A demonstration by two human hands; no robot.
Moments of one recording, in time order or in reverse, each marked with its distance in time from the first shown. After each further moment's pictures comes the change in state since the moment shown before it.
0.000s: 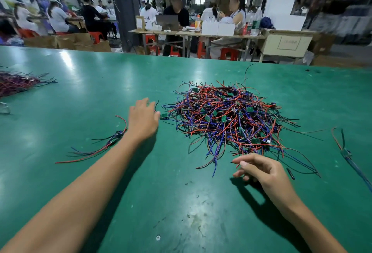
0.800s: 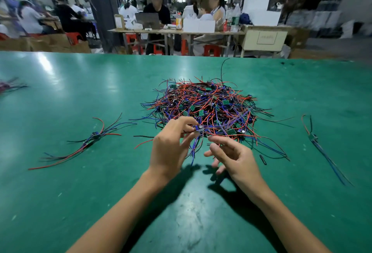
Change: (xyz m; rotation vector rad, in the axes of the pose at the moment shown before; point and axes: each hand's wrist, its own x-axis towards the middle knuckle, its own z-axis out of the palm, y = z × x) left_hand -0.123 0.128 -0.024 -0.859 0.479 0.485; right_hand -0.002 -0.012 0.014 0.174 0.070 -0.014
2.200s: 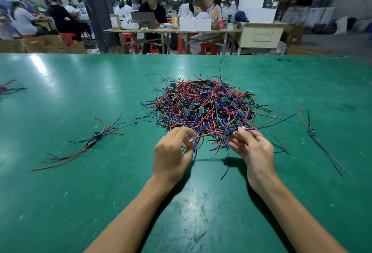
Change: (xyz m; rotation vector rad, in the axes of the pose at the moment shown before) left_hand -0.022 -0.001 -0.004 0.135 -0.105 -0.094; right_hand 0.012 -0.007 -0.008 0.474 0.489 0.127
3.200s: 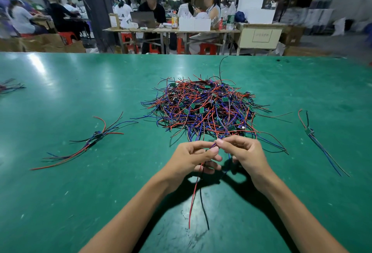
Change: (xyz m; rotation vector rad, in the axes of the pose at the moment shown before) left_hand 0.004 0.030 -0.007 -1.086 -0.651 -0.780; right_hand -0.006 -0.001 -0.008 -0.530 -0.377 -0.127
